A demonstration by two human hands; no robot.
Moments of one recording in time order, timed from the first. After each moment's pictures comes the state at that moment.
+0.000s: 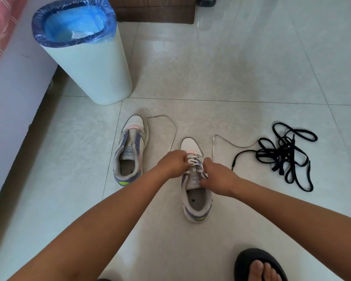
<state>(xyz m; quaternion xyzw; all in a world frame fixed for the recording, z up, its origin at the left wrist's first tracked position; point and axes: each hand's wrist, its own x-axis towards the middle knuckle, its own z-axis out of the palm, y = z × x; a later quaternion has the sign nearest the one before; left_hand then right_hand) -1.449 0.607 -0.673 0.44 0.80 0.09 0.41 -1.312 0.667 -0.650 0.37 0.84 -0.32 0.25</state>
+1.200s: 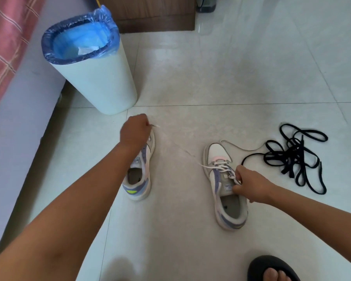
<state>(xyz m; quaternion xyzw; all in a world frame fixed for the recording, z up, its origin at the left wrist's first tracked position) -1.564 0.611 -0.632 0.37 0.91 0.14 0.13 -1.258 0.702 -0.666 0.45 0.77 -0.38 0.23</state>
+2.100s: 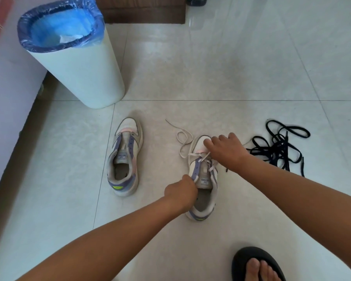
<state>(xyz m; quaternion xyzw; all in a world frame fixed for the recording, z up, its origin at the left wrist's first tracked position) -1.381 0.585 -0.674 0.41 0.81 -0.09 0.41 -1.307 0.741 -0.678 0.16 0.96 0.14 0.17</state>
